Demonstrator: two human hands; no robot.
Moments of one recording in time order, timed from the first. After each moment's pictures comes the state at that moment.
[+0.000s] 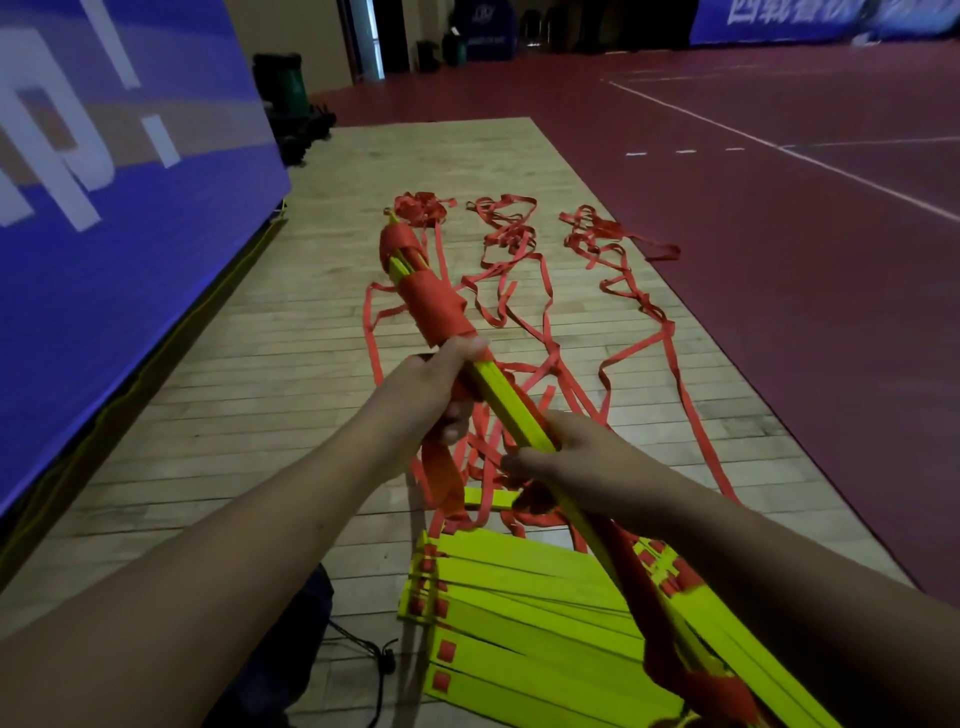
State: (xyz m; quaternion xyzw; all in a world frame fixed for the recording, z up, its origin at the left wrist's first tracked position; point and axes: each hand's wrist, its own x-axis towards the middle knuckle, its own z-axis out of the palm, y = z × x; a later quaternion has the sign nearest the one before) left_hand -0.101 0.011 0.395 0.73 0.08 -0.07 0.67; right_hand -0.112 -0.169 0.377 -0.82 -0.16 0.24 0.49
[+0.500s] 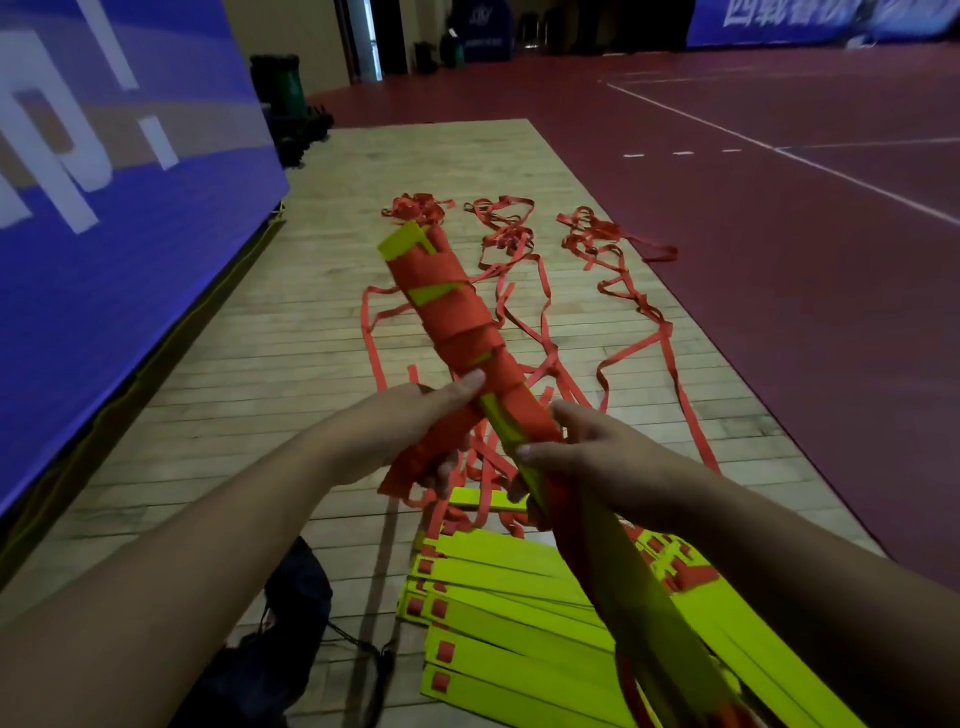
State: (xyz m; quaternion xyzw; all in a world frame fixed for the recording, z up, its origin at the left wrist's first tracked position) left_hand -0.105 0.037 0.389 0.79 0.02 -0.23 0.56; right_hand -0.111 -0.184 0.377 -0.71 -0.10 0.31 0.62
